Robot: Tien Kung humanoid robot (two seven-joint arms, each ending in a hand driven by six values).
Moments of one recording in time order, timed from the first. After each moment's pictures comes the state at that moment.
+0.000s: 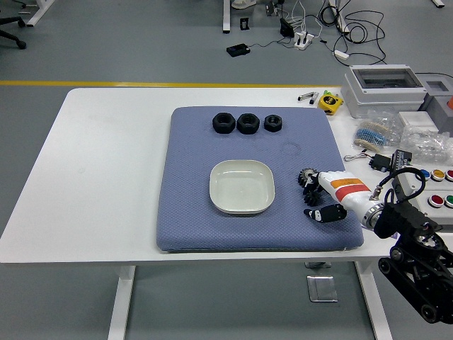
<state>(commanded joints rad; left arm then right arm) -0.17 0.08 -0.27 -0.22 -0.04 0.23 -0.02 0.48 -0.23 0.92 1.03 -2.14 -0.11 0.04</state>
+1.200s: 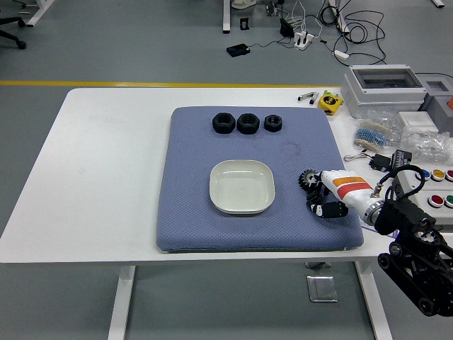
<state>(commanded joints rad) -0.18 0.08 -0.26 -0.22 -0.05 0.23 -0.02 0.52 -0.23 0.89 0.97 -2.14 -0.11 0.04</state>
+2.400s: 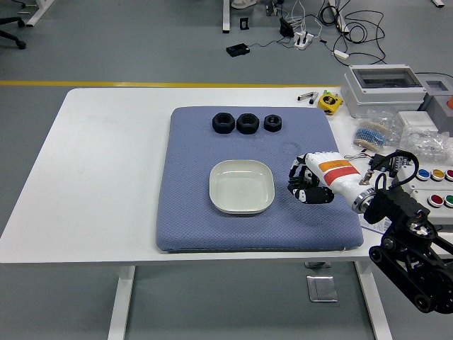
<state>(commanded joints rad) -0.18 0.08 -0.27 -0.22 -0.05 0.23 -0.02 0.55 -0.22 0.87 1.14 -2.10 -0.15 0.04</state>
